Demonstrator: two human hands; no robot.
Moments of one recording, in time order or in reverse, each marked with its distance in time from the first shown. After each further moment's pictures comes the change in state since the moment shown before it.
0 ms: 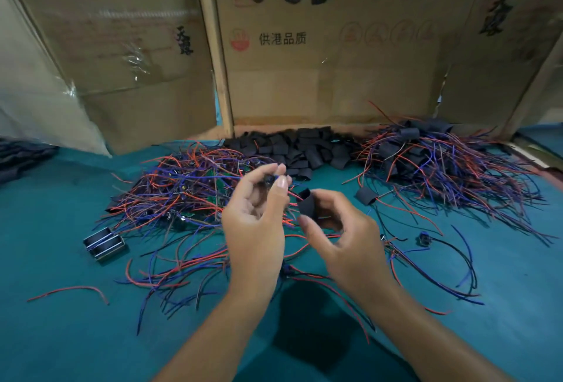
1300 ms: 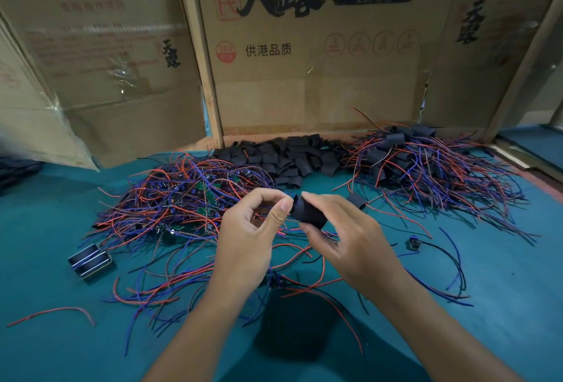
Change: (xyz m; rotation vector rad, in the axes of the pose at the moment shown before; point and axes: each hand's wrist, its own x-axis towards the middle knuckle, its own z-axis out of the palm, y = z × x) left_hand 0.018 -0.007 -0.020 0.359 -0.364 0.116; right_hand 0.015 0.005 -0.026 -0.413 -0.070 -0.360
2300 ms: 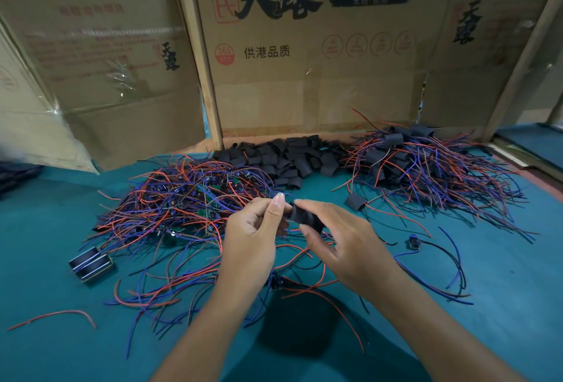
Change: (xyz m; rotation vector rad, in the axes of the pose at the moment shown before) left_hand -0.004 -0.003 0.007 0.003 0.048 -0.126; right_hand -0.003 -0.002 -0.001 0.073 -0.125 0.062
